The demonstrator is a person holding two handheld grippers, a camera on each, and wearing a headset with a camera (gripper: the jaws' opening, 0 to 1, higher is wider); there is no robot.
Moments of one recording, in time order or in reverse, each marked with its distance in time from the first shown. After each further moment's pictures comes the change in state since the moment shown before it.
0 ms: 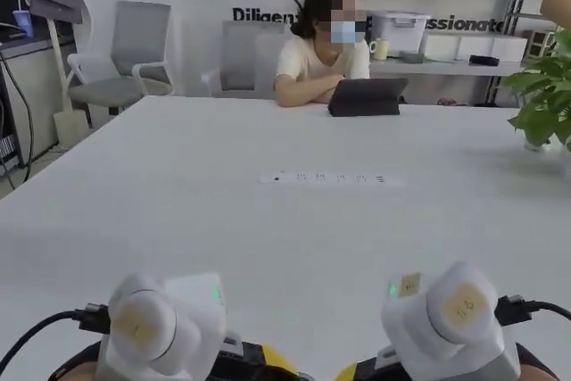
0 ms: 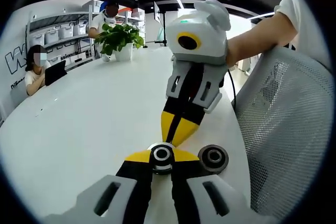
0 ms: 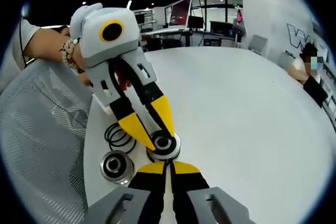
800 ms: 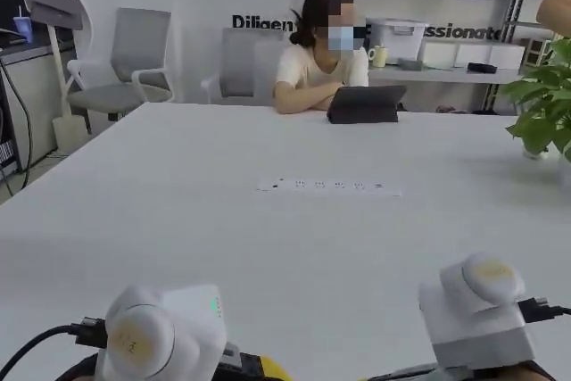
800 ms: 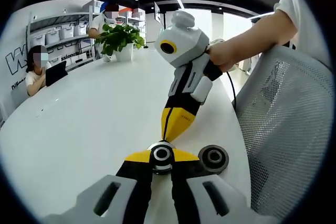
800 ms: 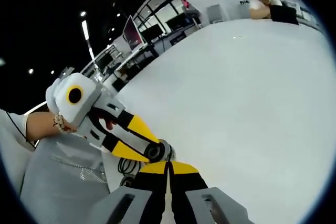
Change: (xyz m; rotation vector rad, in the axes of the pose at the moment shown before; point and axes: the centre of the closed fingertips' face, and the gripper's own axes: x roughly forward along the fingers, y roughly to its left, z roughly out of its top) left arm 0.000 0.000 0.000 0.002 -0.002 0.008; right arm -0.011 -0.011 0.004 0.589 -0.155 0.113
